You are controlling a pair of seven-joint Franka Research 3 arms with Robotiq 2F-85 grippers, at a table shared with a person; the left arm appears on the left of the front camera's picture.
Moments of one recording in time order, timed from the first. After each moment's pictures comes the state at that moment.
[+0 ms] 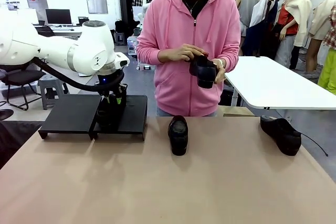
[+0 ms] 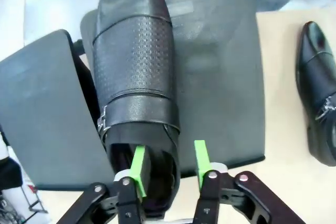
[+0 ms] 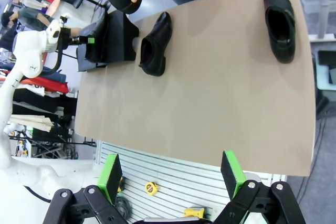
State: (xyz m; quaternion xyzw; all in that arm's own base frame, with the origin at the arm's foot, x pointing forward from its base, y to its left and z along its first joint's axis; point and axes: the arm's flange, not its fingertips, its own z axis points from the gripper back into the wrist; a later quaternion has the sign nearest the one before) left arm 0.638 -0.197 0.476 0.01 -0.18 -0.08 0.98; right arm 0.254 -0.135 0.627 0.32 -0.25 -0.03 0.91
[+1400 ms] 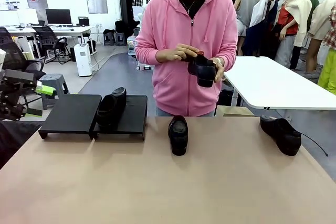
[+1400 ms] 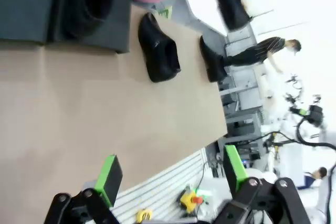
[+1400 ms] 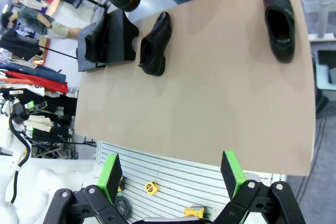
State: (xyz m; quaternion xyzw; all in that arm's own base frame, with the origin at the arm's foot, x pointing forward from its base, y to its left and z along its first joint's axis) left arm 0.317 0.026 0.528 -0.45 -0.25 0.03 0.85; right arm 0.255 -0.135 0.627 0.32 -0.25 -0.04 0.91
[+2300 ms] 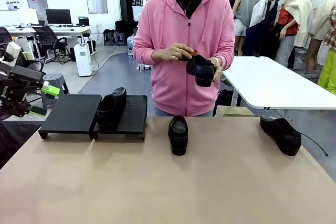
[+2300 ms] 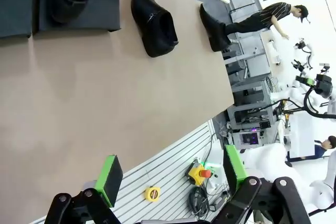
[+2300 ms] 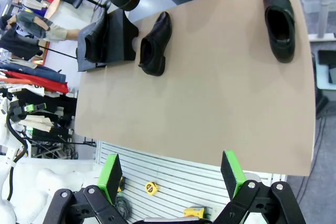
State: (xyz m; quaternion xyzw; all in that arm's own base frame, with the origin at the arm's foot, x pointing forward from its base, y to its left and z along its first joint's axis) left arm 0.326 0.008 0.546 -0.43 -0.20 -0.03 0.88; right arm 0.255 -0.135 0.627 0.32 -0.25 -0.04 0.91
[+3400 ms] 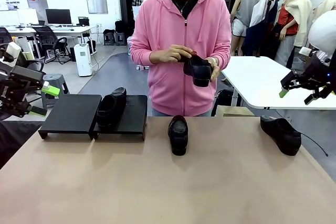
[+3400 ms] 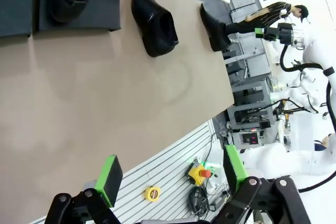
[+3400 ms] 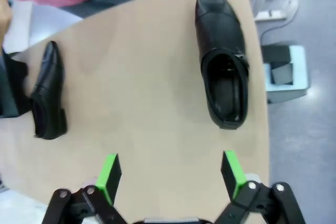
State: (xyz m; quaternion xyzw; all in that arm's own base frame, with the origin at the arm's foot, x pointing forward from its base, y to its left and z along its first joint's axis) left arm 0.326 0.008 0.545 -0.43 -0.20 -0.03 0.88; right arm 0.516 -0.094 0.516 0.13 -0.16 -0.09 0.97
